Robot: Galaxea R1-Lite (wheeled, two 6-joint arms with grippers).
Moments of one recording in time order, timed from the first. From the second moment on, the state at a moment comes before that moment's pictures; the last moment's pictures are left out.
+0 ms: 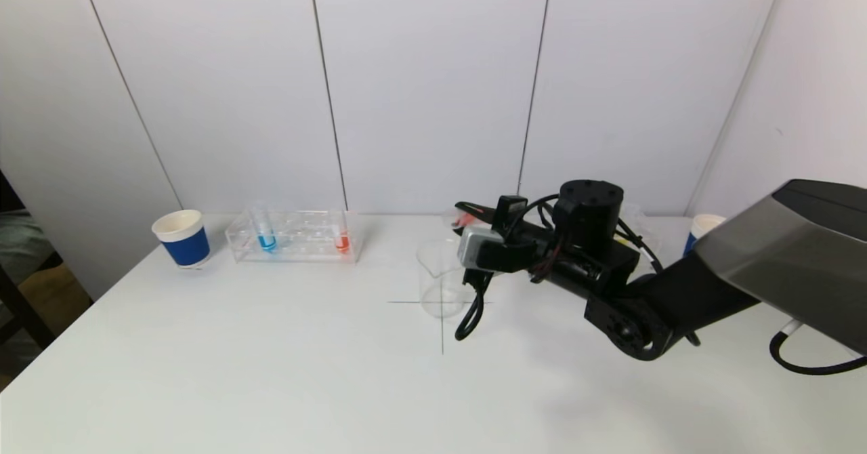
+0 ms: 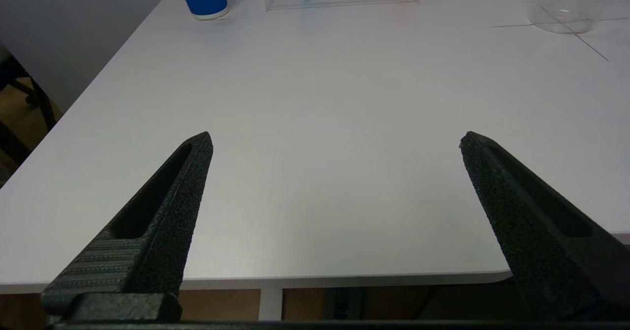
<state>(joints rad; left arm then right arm) 0.00 0.00 -0.06 0.16 -0.02 0.03 0.53 2.18 -1.00 -1.12 0.26 -1.17</state>
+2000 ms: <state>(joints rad) 0.00 0.00 -0.06 0.16 -0.02 0.03 0.51 2.17 -0.99 -1.08 0.23 -1.37</state>
